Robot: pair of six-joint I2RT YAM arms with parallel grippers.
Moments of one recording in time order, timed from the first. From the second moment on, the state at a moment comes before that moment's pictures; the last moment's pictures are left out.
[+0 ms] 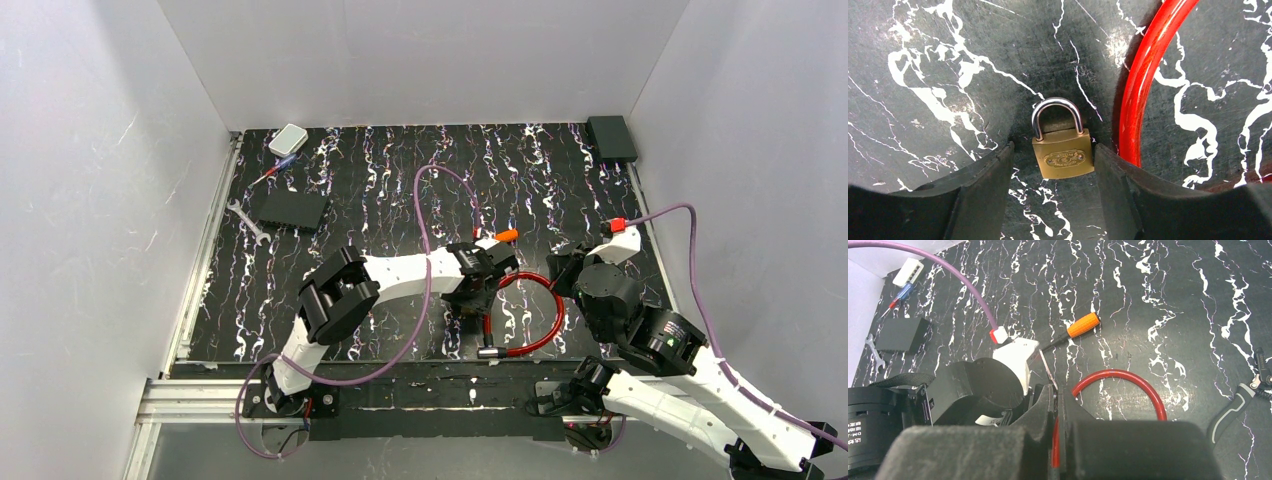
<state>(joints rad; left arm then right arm) -1.11 2.08 1.54 -0.75 -0.25 -0.68 0.95 0.52 0.81 -0.71 0.74 0.70</state>
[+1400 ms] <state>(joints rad) -1.11 2.12 1.60 -0.78 -0.28 -0.73 0.95 0.54 0.80 -0.71 0.71 0.70</state>
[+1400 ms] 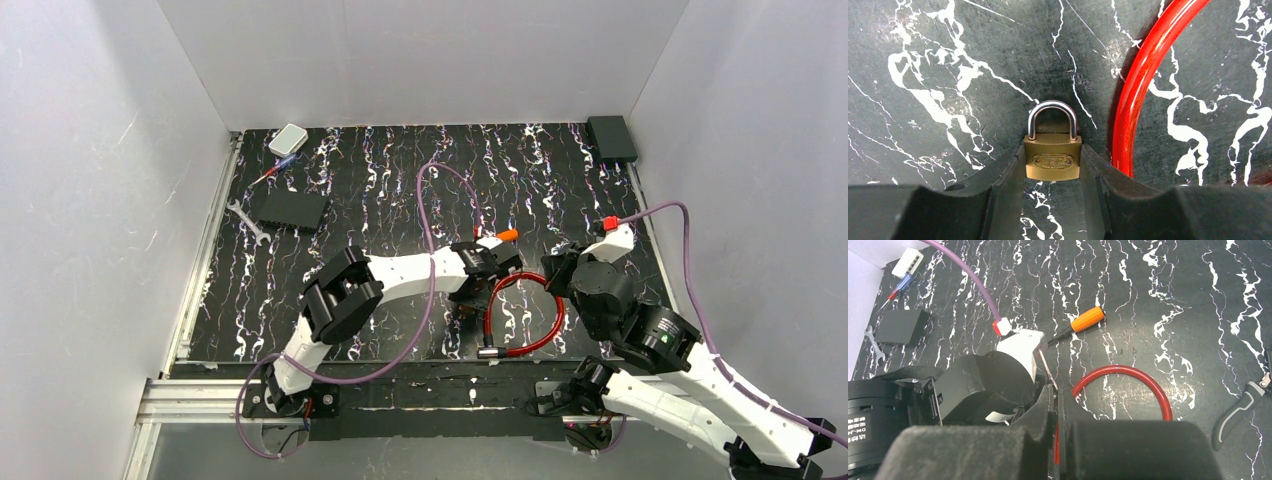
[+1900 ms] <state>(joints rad) -1.07 1.85 1.24 -0.53 -0.23 -0.62 0.95 0.55 0.77 -0.61 0.58 0.66</state>
